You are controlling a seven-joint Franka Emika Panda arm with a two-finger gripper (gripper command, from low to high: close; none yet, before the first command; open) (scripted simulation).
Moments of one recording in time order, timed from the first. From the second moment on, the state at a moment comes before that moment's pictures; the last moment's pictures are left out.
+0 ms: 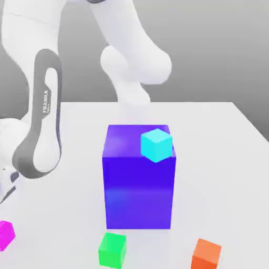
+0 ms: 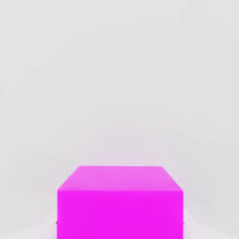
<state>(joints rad) -0.66 0.51 -0.01 -2.26 0.01 2.78 1.96</state>
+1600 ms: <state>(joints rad) -0.37 -0.52 -0.09 -2.36 -0.69 2.23 0.17</state>
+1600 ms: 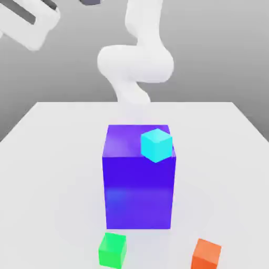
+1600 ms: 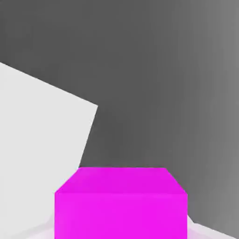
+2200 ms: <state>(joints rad) -0.15 -0.61 -0.38 -2.42 -0.64 2.29 -0.79</state>
